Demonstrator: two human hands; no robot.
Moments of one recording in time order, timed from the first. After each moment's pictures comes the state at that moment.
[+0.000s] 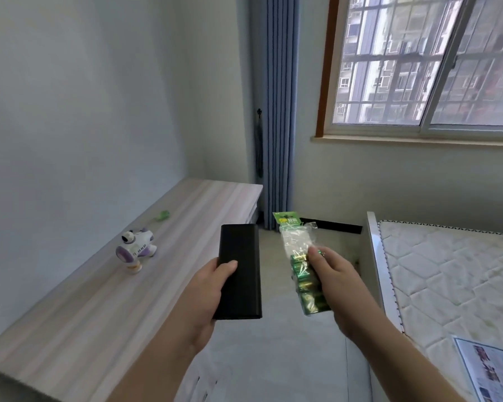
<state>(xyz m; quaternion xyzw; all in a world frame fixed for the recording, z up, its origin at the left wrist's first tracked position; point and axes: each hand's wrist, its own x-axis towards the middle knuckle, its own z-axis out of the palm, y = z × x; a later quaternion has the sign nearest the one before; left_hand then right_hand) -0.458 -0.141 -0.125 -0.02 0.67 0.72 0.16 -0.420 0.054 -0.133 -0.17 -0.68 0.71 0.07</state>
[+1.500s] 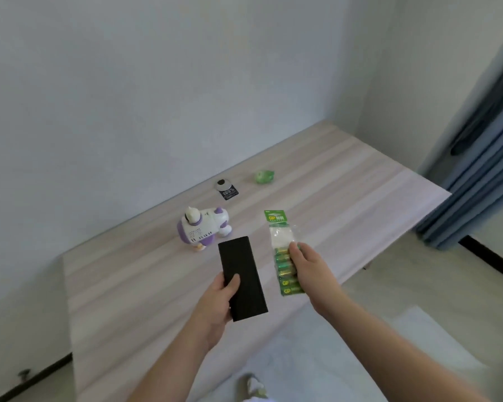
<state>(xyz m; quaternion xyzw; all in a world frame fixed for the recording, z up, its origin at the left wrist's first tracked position) -0.835 -0.210 -0.322 -0.40 0.51 0.76 0.01 -0.950 -0.060 -0.301 -0.02 -0.73 0.61 -0.32</state>
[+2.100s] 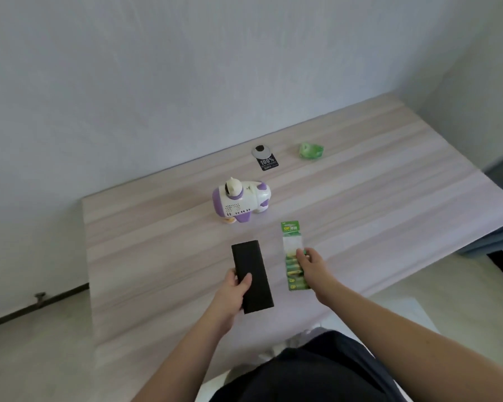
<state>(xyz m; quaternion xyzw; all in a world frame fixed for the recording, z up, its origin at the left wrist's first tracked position) -0.822 -0.276 -0.437 -0.48 0.47 0.74 0.03 -0.977 -0.147 -0.431 -0.05 -0.78 0.46 -0.42</state>
